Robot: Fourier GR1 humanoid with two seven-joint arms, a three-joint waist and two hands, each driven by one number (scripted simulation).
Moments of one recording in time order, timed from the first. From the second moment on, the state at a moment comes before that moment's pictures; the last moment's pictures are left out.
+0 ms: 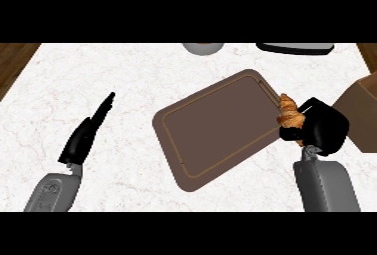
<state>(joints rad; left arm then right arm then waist) -0.20 0.22 -0.04 -1.32 -0.25 -0.04 -0.05 -0.30 -0.04 -0.13 -1.39 1.46 -0.14 0.65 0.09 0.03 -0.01</state>
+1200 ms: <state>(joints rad) -0.16 0.24 0.01 -1.32 -0.25 -0.04 -0.05 -1.05 -0.26 -0.39 -0.94 1.78 0.15 1.07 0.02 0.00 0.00</state>
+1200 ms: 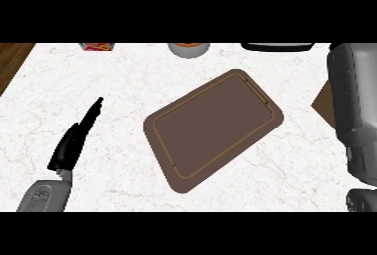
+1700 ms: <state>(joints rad) -0.16 0.24 0.02 -1.32 -0.24 -0.04 -0.04 -0.92 -0.30 -0.58 -0.94 1.64 0.15 1.03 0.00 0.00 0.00</state>
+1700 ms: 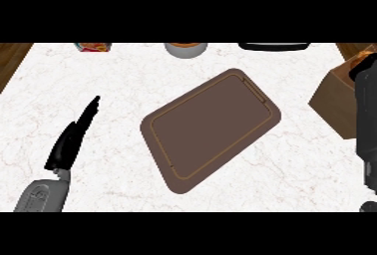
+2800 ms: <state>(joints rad) -0.13 0.22 0.02 -1.34 -0.26 -0.04 -0.04 -0.75 -0.27 -0.80 -1.05 1.10 -0.59 0.54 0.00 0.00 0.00</state>
